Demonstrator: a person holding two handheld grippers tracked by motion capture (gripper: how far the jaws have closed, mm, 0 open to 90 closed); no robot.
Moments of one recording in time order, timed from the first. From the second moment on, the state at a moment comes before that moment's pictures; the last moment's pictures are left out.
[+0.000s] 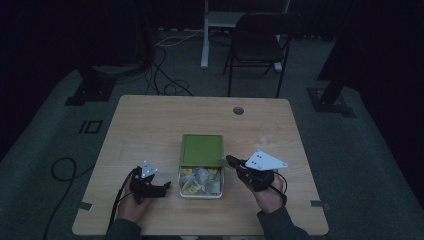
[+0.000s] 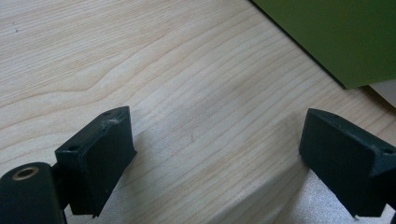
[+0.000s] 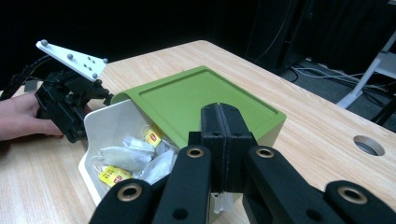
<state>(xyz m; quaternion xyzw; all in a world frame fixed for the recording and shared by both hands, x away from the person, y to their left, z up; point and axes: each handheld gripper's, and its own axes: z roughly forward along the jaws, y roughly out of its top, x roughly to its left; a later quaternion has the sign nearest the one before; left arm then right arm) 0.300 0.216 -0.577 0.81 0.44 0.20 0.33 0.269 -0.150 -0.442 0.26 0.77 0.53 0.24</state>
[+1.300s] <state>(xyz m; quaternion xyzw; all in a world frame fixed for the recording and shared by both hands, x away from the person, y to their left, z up) 0.300 0.216 -0.577 0.81 0.44 0.20 0.33 0.283 -0.178 -0.447 0.30 0.76 0.51 0.26</state>
